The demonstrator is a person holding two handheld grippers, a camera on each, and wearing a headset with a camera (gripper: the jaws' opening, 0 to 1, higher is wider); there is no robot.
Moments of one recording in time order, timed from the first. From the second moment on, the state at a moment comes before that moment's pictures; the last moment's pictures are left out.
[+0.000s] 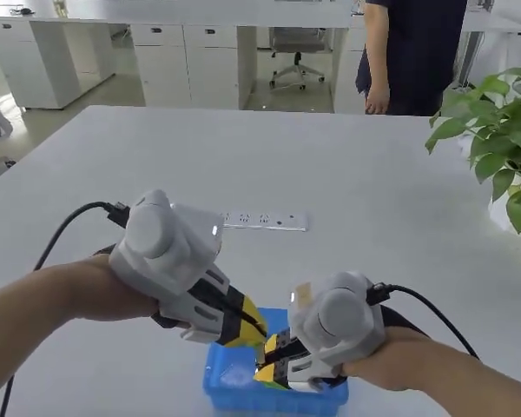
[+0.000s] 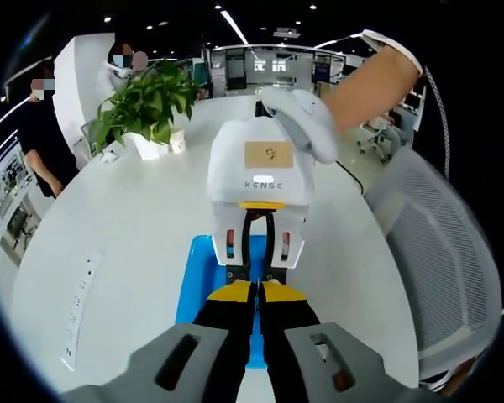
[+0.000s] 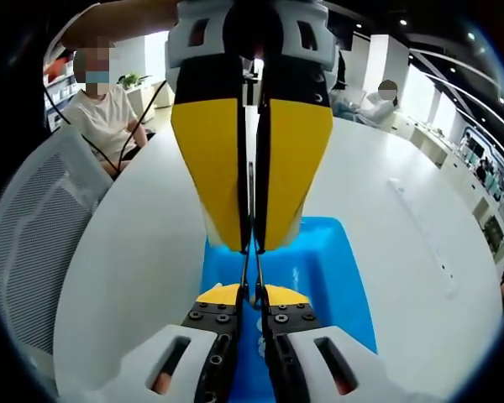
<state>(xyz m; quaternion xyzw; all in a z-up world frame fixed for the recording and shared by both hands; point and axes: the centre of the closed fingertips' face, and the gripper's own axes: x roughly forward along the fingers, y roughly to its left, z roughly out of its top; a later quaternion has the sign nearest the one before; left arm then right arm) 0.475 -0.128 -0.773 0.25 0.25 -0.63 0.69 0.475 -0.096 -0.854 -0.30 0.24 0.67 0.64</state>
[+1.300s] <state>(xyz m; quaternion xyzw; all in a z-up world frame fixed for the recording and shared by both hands) 0.484 -0.130 -0.786 0.24 0.26 -0.63 0.69 0.482 -0.099 -0.868 -0.30 0.25 0.67 0.63</state>
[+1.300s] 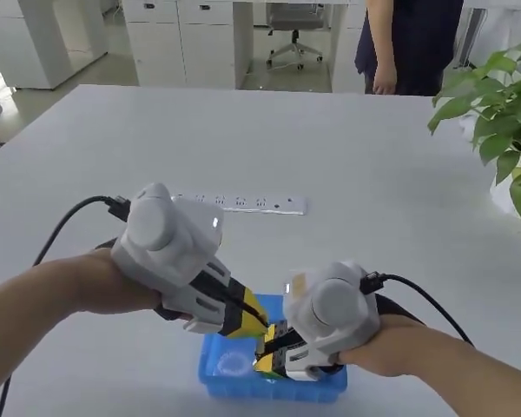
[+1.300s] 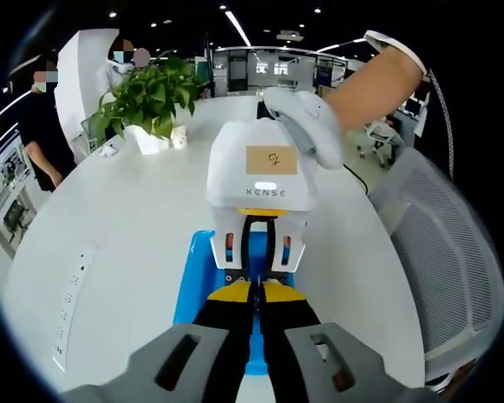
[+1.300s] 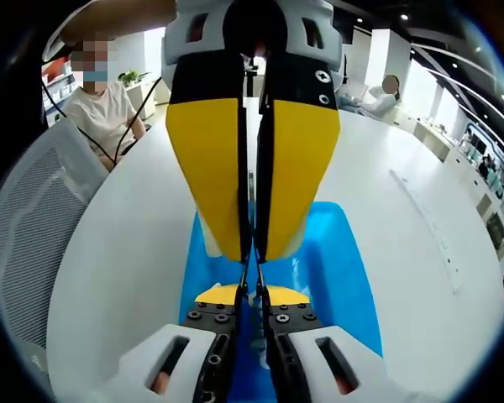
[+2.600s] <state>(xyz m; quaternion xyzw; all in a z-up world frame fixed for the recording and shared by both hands) 0.454 -0.128 -0.724 0.24 0.23 -0.63 0.70 0.455 -0.106 -0.804 -0.29 0.21 0.67 0.65</state>
